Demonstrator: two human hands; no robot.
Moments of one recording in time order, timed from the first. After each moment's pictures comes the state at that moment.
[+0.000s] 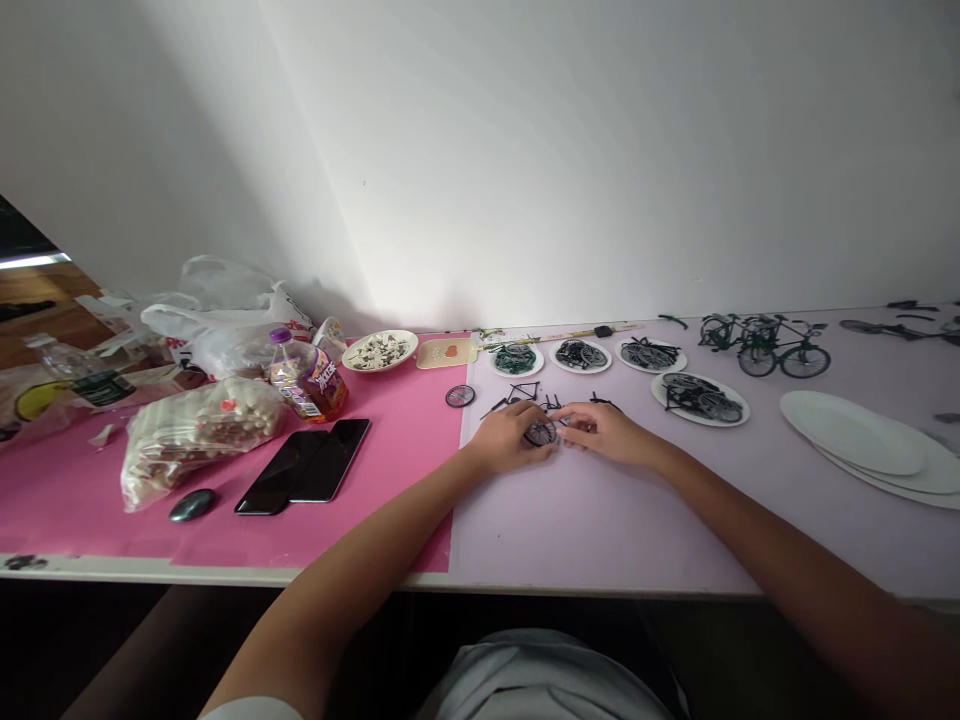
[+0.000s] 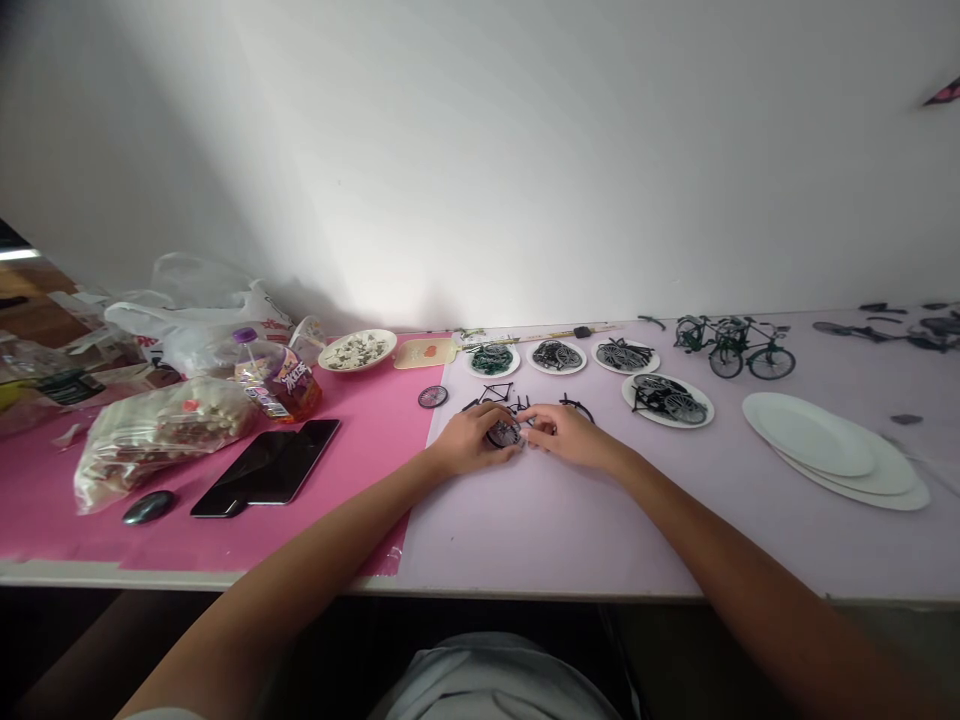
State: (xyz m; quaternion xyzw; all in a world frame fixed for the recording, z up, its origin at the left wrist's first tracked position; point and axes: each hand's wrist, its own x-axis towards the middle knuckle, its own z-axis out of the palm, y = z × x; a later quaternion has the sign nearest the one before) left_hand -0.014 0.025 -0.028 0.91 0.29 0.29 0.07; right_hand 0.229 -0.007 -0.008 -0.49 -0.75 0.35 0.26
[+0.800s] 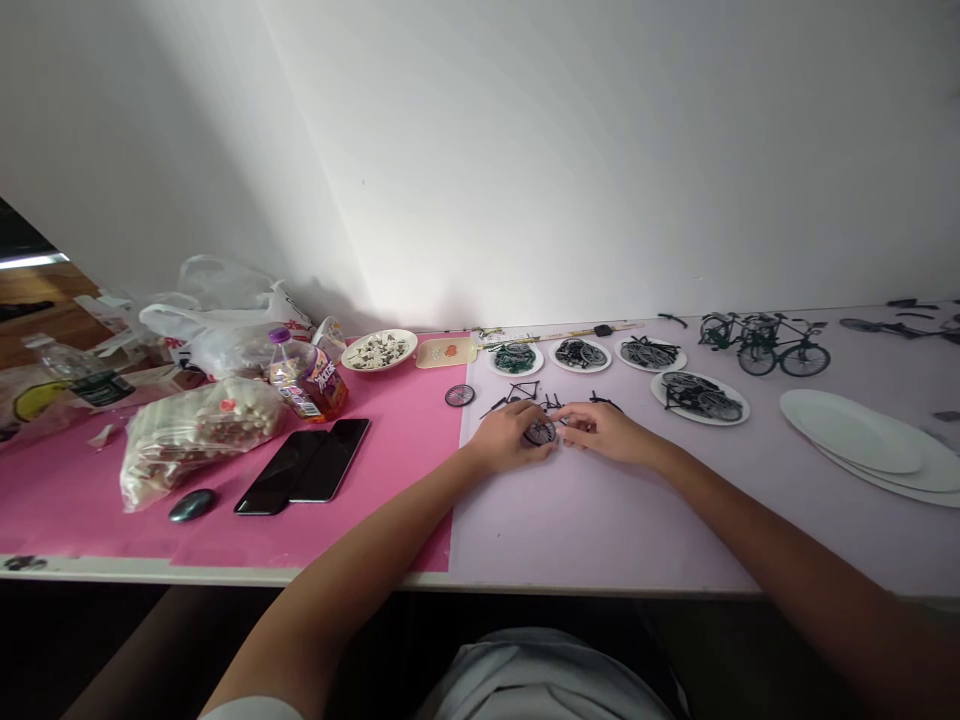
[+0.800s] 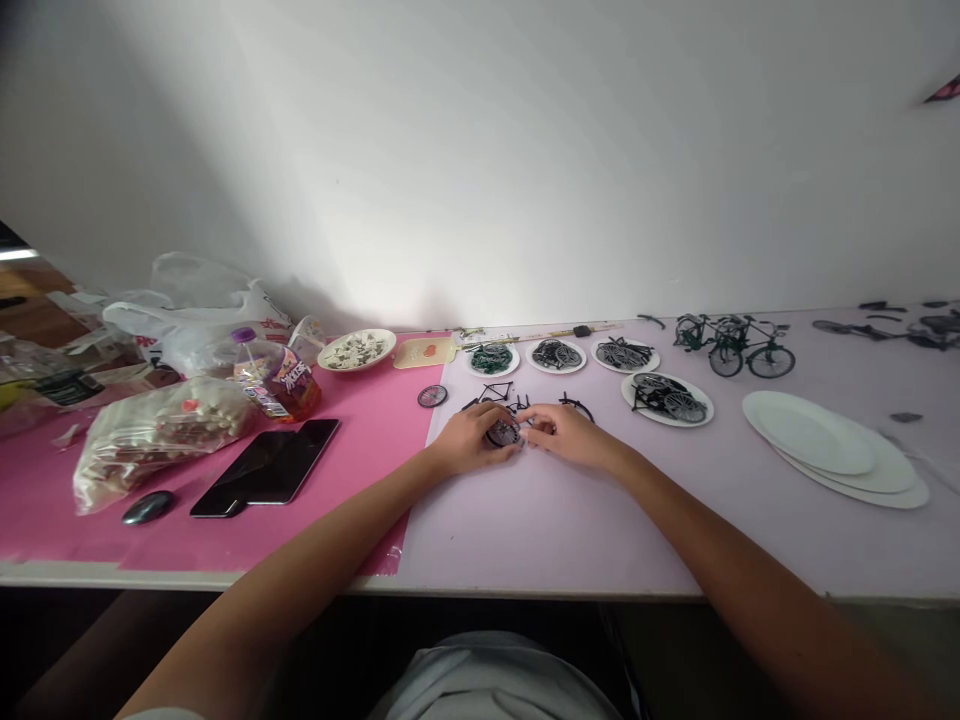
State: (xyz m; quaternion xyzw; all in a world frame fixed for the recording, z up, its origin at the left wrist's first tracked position) left_hand -0.013 0.028 -0.031 0.91 0.28 0.28 0.07; right_hand 0.227 -0.009 -0.004 -0.49 -0.76 0.34 0.25
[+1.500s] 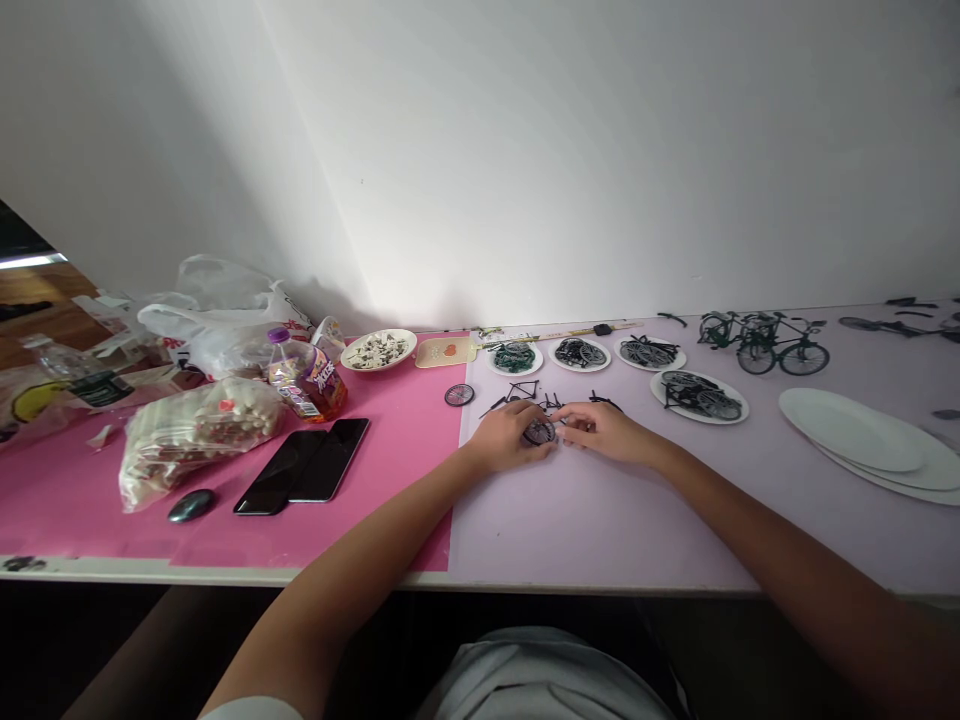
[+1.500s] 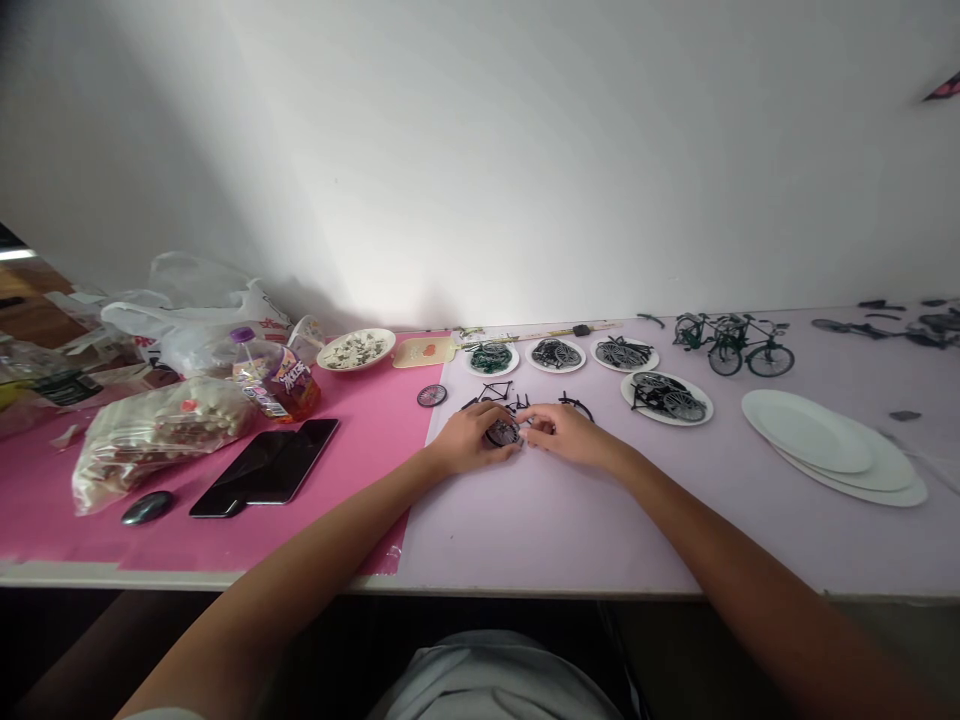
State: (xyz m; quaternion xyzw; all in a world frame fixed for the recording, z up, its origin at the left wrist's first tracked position) left_hand -0.013 0.030 -0.032 0.92 0.29 0.28 0.07; right_hand 0.229 -0.007 -0.008 -0.49 -0.76 0.34 0.26
